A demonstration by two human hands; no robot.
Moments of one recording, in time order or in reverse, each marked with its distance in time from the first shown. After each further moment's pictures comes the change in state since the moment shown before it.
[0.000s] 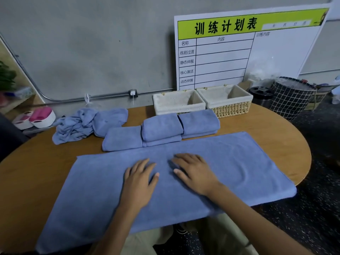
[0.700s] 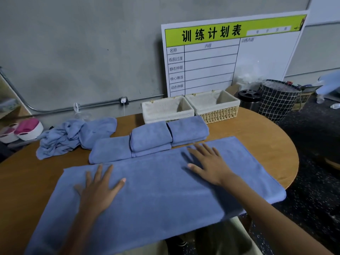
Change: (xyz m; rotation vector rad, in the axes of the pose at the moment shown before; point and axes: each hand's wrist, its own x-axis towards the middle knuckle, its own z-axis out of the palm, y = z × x) left_hand 0.027 -0.092 -0.011 0.238 -0.296 -0.474; right_hand -0.003 0.075 -0.045 -0.066 -0.223 0.277
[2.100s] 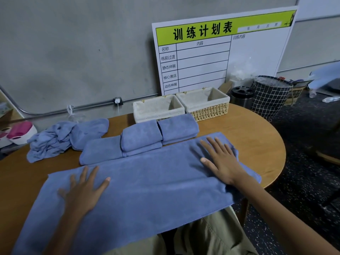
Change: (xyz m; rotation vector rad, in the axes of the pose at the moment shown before) left_hand 0.032 -0.046 0.015 0.044 0.009 0.014; right_hand -0.037 0.063 -0.002 -0.001 0.142 0.054
